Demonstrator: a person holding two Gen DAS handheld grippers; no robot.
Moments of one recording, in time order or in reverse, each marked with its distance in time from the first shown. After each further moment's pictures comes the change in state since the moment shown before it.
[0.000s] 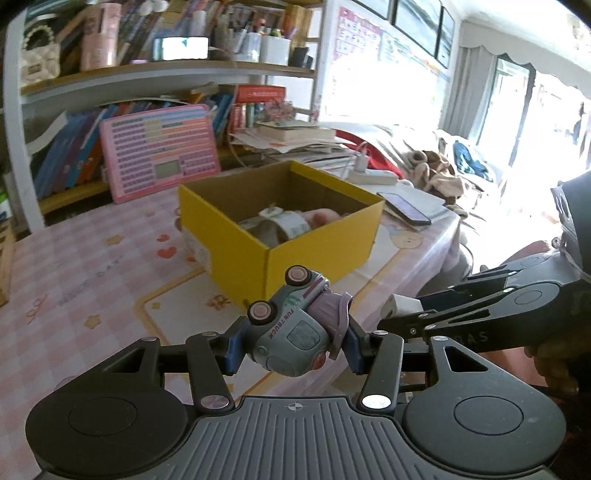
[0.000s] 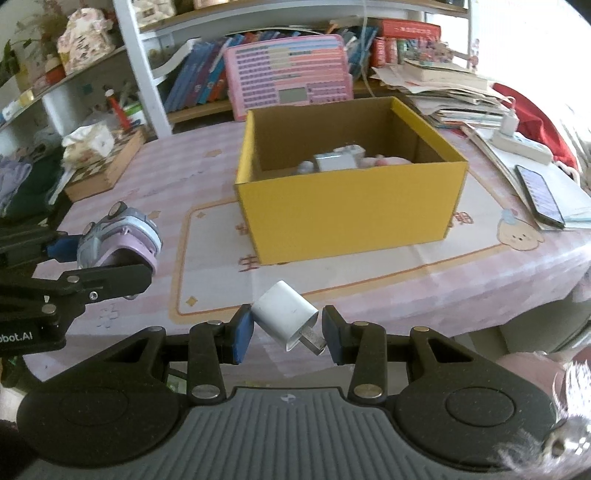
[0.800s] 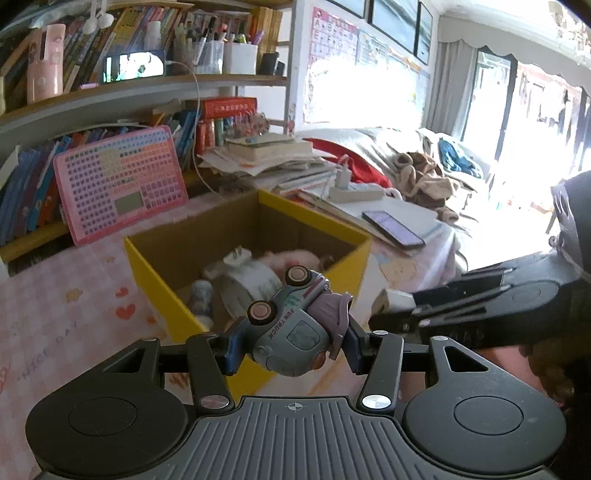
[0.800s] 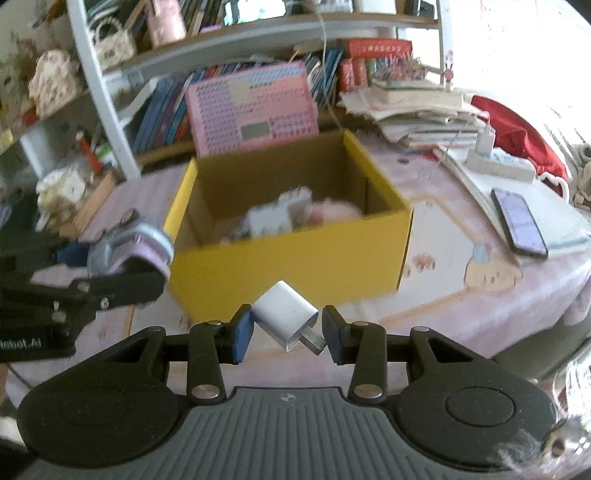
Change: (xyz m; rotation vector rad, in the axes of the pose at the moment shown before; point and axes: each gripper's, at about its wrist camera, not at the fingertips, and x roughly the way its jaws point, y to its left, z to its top) left arm 0.069 -0.024 0.063 0.052 -0.024 -0.033; right arm 0.016 -0.075 0.047 0.039 -0.098 -0.003
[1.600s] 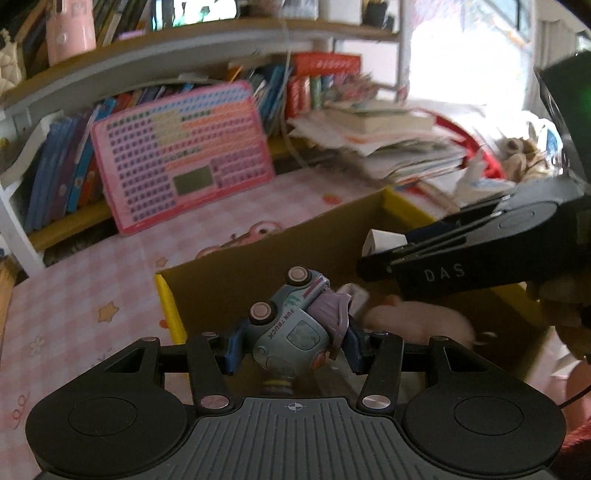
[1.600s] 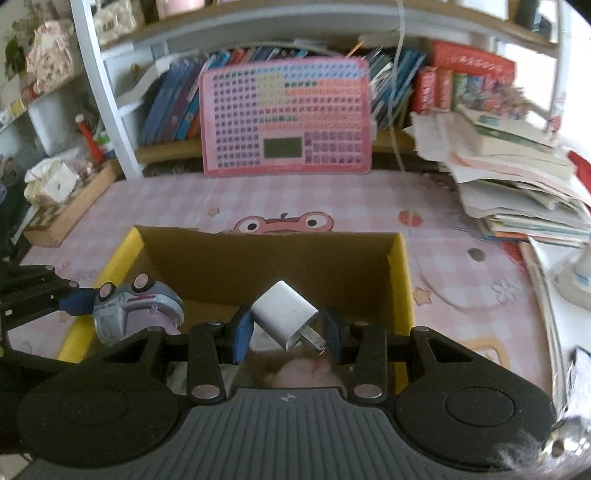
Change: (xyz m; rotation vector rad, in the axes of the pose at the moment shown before) left arm 0.151 0.056 0.062 -0.136 0.117 0.294; right arm 0.186 -0.036 0.153 -0.239 0.097 0.160
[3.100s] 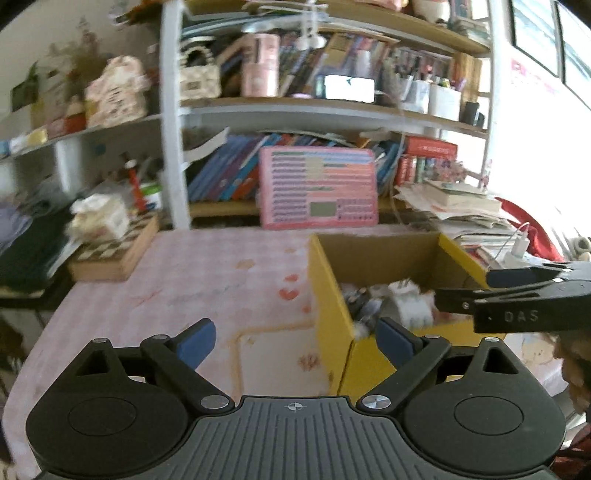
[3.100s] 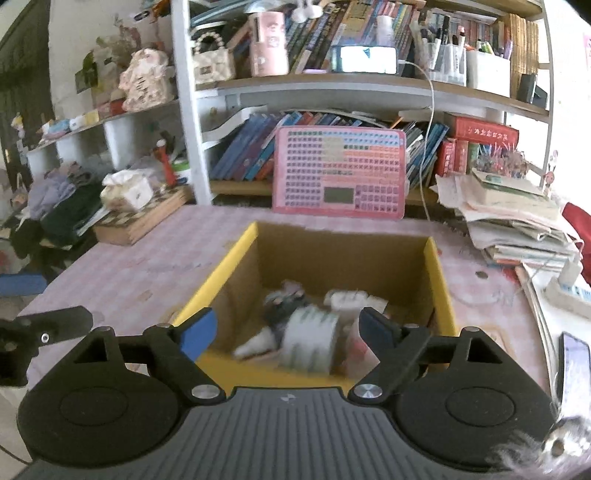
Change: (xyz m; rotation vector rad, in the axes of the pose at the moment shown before) left arm -0.197 -0.007 -0.119 -0.262 -0.218 0.316; right arm -0.132 0.086 -0.099 -0.096 -0.230 0.052
